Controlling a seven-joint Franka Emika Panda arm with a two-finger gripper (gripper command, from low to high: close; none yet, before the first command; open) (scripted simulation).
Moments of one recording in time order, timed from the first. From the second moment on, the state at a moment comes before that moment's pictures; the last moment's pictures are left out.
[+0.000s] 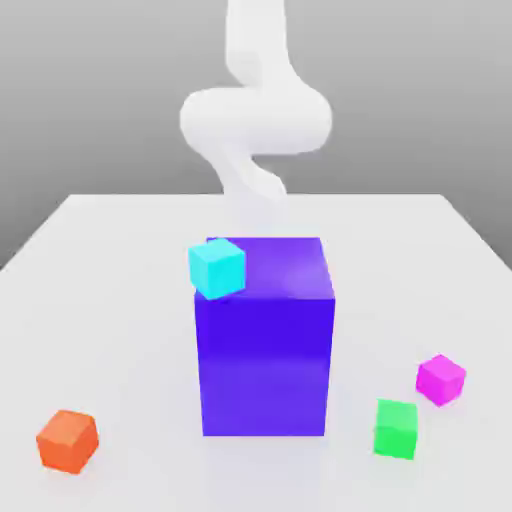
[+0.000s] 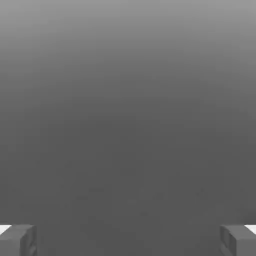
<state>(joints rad) 0.02 -0.71 0.05 -2.34 0.00 2.35 0.81</state>
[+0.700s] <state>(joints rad) 0.30 0.06 0.40 -2.70 -0.13 2.79 1.05</state>
